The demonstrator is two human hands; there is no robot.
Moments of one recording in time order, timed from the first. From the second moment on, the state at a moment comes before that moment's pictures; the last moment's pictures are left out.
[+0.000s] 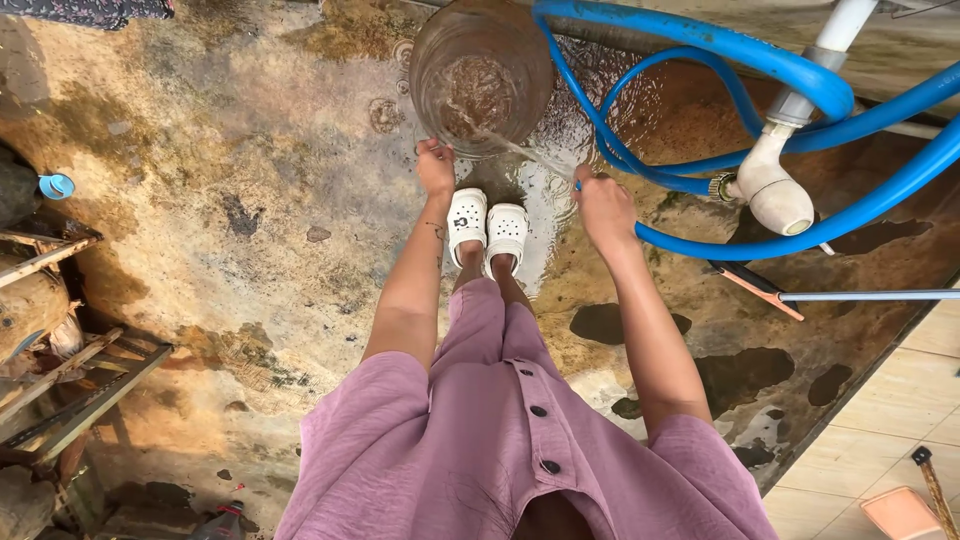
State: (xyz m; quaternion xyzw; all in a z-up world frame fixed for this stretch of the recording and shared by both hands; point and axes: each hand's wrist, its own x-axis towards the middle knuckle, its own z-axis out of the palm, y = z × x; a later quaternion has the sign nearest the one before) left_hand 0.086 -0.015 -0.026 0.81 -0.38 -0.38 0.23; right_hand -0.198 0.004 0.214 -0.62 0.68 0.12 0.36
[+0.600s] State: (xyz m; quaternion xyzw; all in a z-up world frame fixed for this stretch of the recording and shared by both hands) left_hand 0.074 -0.009 -0.036 0.84 -0.33 -0.41 0.14; right_hand -0.197 0.003 0.203 -0.61 0.71 0.06 0.35
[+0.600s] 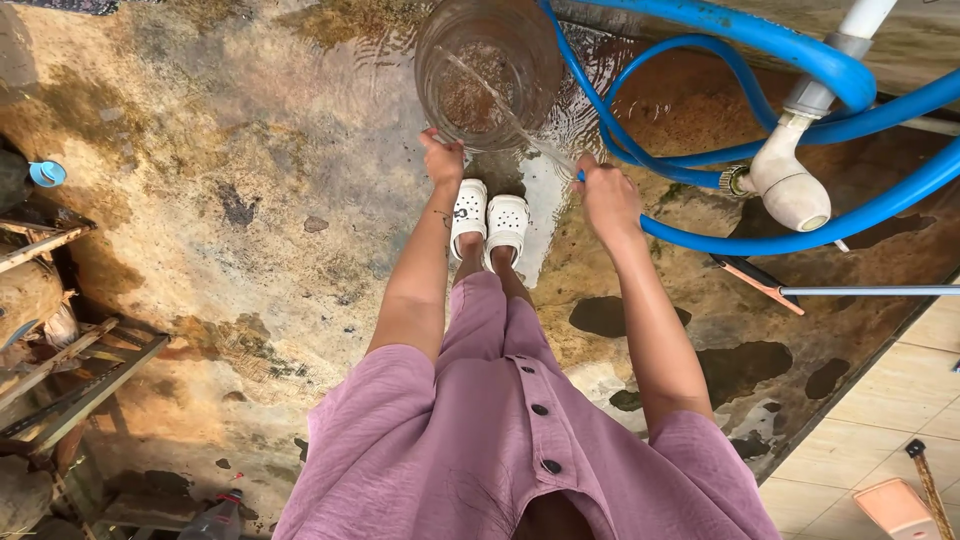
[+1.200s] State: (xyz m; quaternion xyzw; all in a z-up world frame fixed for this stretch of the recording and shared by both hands) left_hand 0.064 0.007 -0.032 0.81 -0.25 -0.50 0.20; right_hand -0.192 -0.003 0.222 -0.56 0.76 0.05 0.33
